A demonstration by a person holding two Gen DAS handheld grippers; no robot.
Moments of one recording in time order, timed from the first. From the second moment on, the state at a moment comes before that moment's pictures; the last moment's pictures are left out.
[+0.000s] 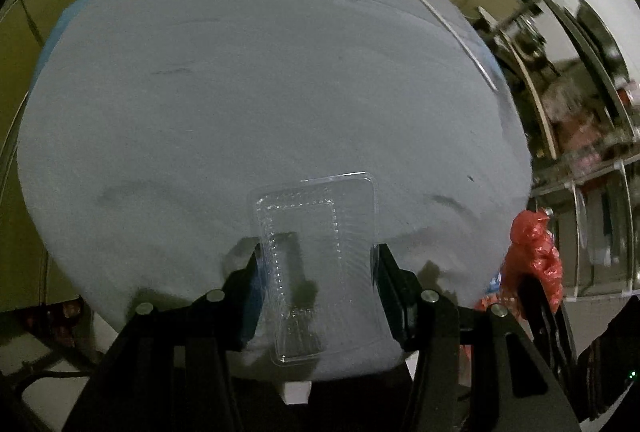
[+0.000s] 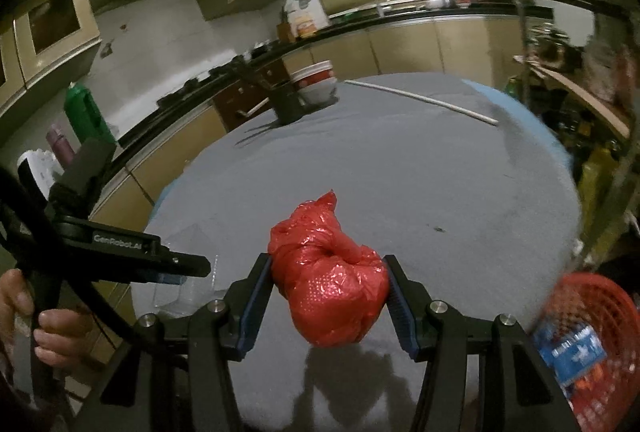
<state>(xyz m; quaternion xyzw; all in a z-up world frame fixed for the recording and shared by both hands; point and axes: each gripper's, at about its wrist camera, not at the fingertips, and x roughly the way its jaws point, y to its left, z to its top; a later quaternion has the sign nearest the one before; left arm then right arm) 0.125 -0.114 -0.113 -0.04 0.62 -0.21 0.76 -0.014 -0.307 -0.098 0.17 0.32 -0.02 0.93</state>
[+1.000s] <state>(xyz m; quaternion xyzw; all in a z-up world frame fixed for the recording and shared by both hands) 0.065 -0.176 -0.066 0.06 0.56 -0.29 0.78 -0.120 -0.372 -0.096 0.23 0.28 -0.09 0.93</state>
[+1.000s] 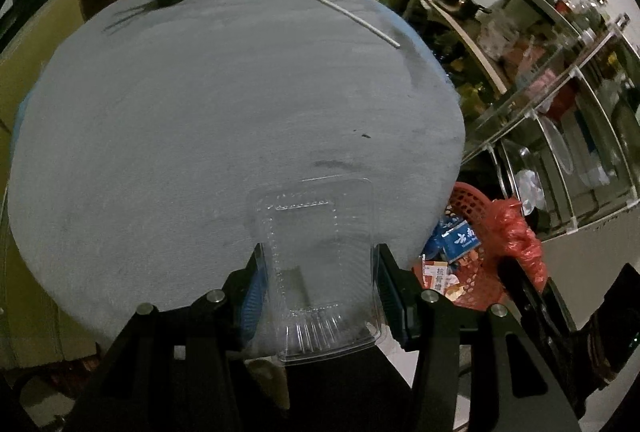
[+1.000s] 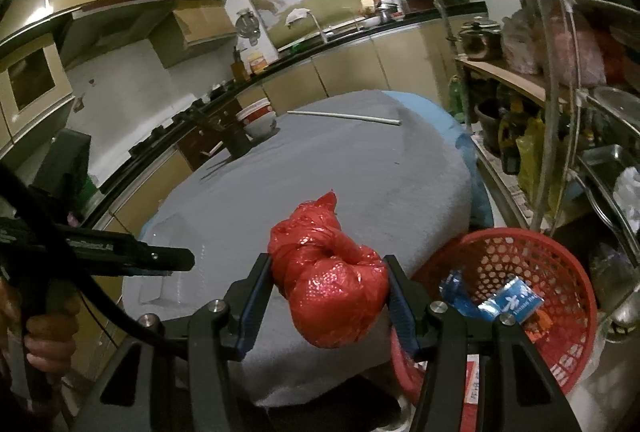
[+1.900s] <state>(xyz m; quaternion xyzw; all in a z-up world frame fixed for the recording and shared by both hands) 0.015 -0.229 -0.056 0.15 0.48 -0.36 0.78 -0.188 -0.439 -0.096 0.27 0.24 -0.18 0.91</state>
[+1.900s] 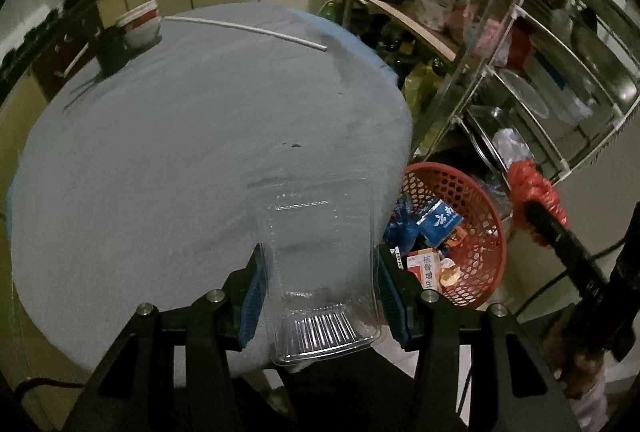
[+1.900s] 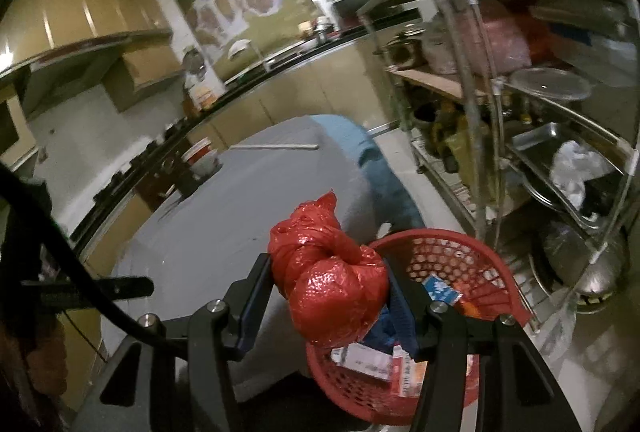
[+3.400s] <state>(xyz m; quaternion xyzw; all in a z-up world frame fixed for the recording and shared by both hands) -0.061 -0.315 -0.061 0.31 0.37 -0.38 0.78 -0.228 -0.476 -0.120 0.32 0.23 -0.20 0.90</state>
